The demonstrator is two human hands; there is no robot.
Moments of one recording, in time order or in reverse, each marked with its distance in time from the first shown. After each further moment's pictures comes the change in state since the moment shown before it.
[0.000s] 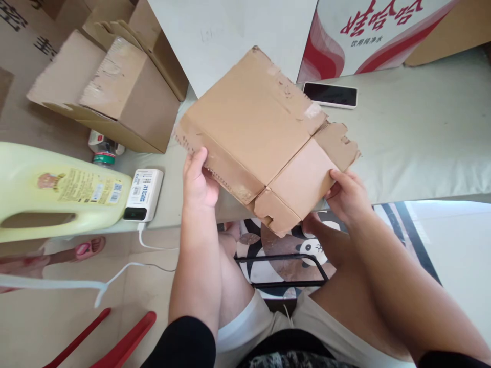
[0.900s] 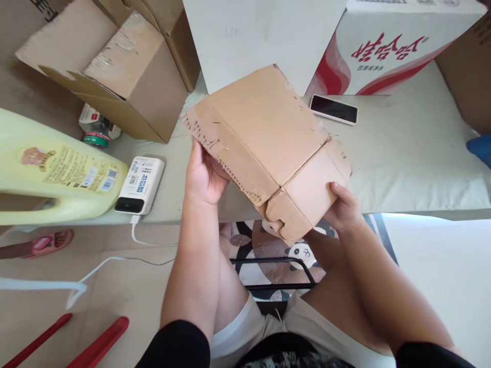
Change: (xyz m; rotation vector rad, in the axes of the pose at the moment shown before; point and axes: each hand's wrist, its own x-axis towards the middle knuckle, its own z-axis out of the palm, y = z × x) left_hand 0.004 0.014 -0.005 -0.125 -0.133 -0.085; right_hand -0.018 0.004 0.015 -0.012 -0.116 0.114
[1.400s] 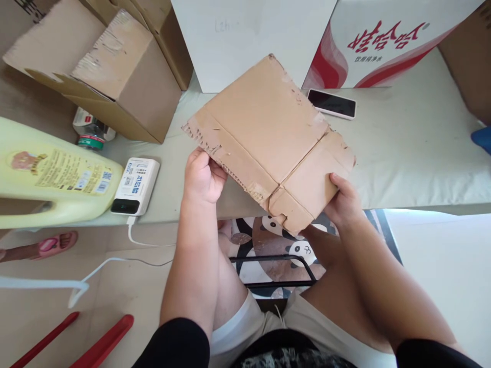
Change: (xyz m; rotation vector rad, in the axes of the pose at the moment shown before) left_hand 0.003 -0.018 -0.004 0.053 0.072 0.023; right_hand 0.012 0.002 -0.007 0.040 0.151 -0.101
